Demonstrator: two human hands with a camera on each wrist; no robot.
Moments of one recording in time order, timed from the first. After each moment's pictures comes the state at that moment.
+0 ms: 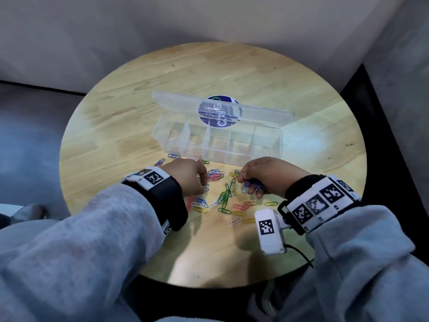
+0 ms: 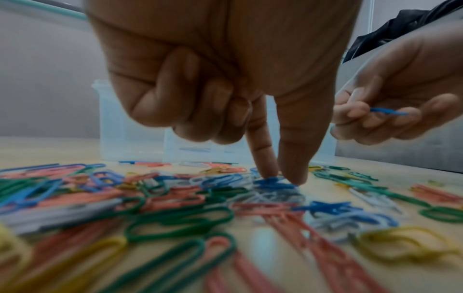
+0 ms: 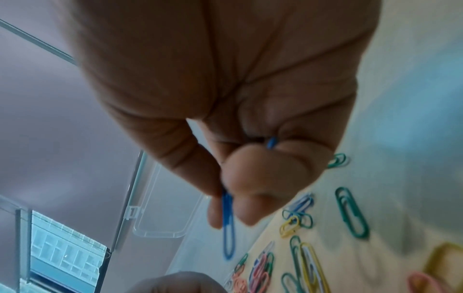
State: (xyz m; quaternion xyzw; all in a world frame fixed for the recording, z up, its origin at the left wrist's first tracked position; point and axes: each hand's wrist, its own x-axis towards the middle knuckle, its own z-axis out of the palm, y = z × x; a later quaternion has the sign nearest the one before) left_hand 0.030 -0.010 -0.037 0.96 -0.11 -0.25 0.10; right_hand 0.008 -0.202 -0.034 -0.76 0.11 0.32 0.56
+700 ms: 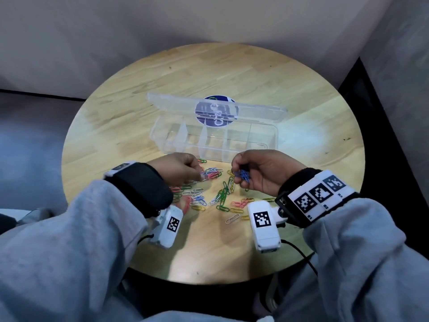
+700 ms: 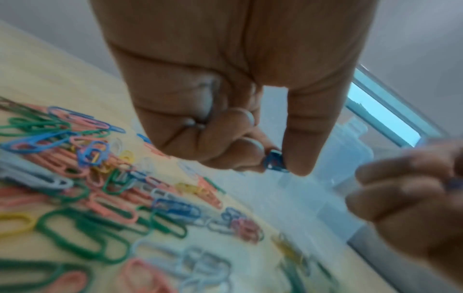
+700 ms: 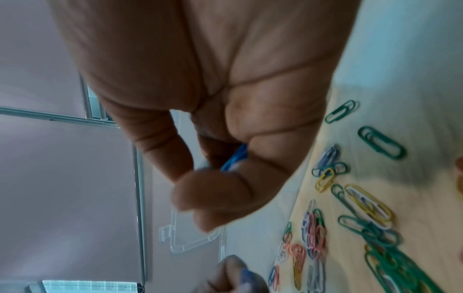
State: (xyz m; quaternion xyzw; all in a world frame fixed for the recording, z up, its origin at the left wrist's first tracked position) left_hand 0.037 0.001 -0.029 0.86 -0.01 -0.35 0.38; right_hand 0.002 -0.199 -0.023 -0.55 0.13 0.32 0.76
